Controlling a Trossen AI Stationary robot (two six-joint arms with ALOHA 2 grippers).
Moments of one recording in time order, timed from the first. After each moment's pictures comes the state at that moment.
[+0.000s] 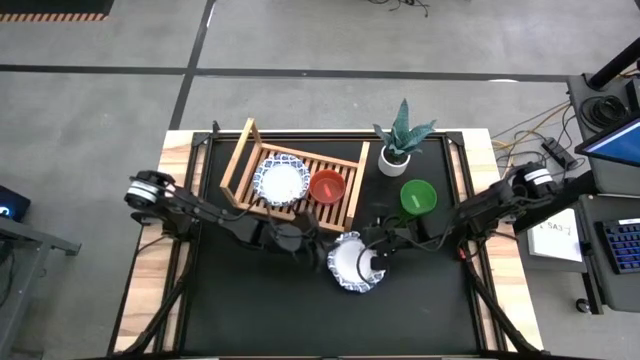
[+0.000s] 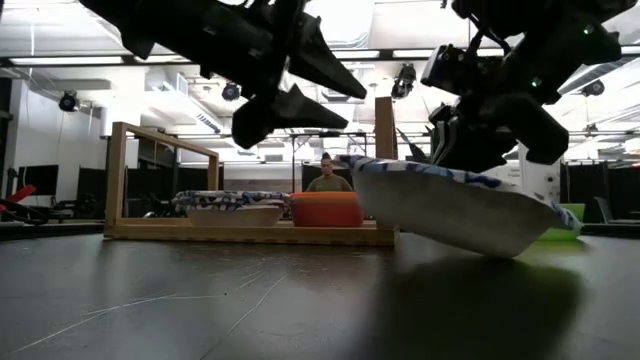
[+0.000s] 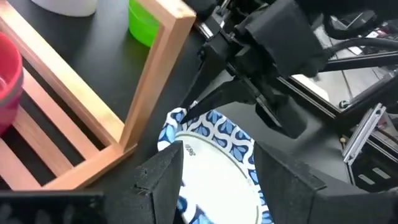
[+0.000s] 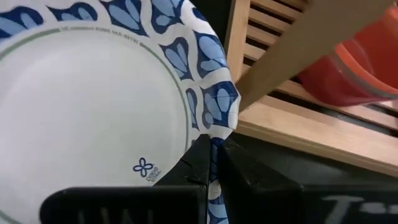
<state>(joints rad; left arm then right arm) -0.25 1.69 0.89 0.38 -0.38 -0.70 0.26 1.50 0.70 -0.07 0.37 0.06</state>
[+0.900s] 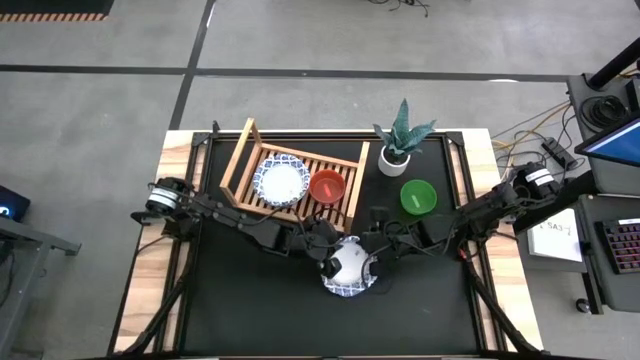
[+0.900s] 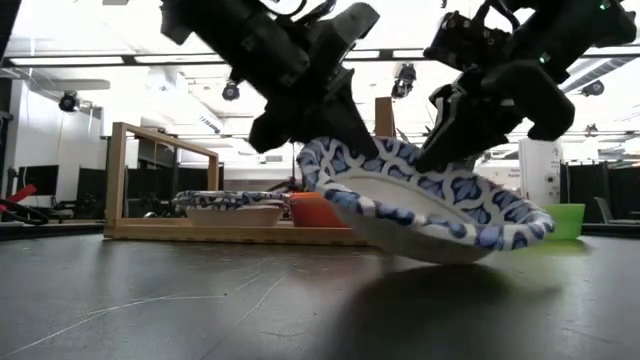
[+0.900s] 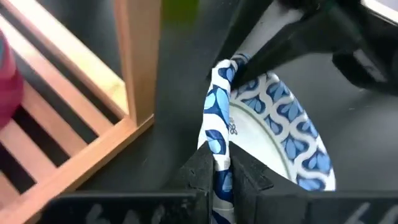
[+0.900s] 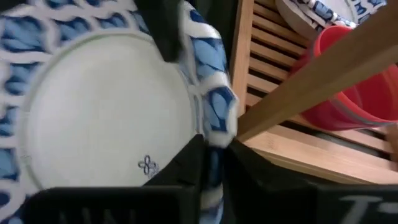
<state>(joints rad) -0.26 1.86 1.16 -0.01 -0.38 -0.65 0.32 1.49 0.74 -0.06 0.43 0.07</state>
